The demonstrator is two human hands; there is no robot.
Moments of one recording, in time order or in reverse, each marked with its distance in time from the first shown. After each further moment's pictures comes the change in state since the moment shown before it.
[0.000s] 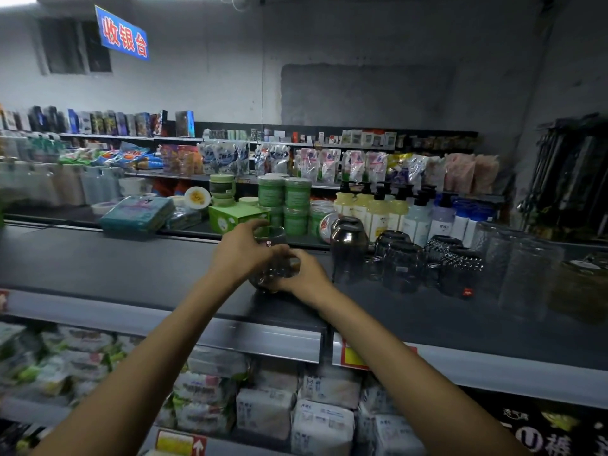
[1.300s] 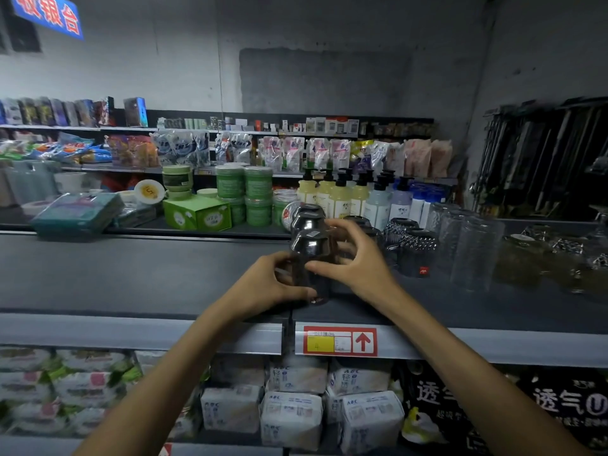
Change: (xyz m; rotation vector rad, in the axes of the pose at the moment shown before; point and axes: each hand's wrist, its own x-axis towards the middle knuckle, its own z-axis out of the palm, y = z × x) left_hand -0.038 0.021 0.084 -0.413 -0.538 0.214; right_hand -0.077 0.025 -0.121 0.017 0.286 -0.240
